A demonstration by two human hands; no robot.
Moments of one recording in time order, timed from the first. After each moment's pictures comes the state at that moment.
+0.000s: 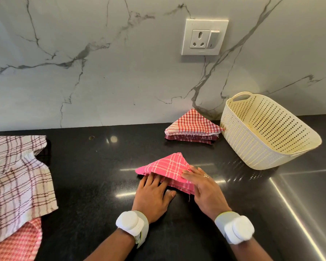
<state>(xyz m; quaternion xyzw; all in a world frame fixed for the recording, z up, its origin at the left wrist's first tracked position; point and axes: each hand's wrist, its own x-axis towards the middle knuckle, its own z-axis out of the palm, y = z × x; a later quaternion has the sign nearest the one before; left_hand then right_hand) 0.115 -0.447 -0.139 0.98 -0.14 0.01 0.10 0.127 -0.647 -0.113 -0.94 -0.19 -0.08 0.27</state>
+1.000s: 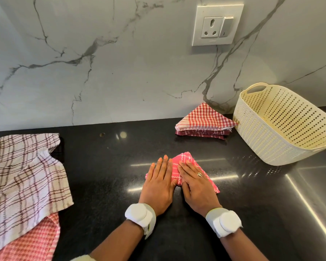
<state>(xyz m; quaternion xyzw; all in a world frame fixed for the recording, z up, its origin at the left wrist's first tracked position) 0.128 -0.430 -0.136 0.99 -0.13 -0.04 0.09 0.133 -0.599 -0.148 -0.96 -0.20 -0.06 0.20</state>
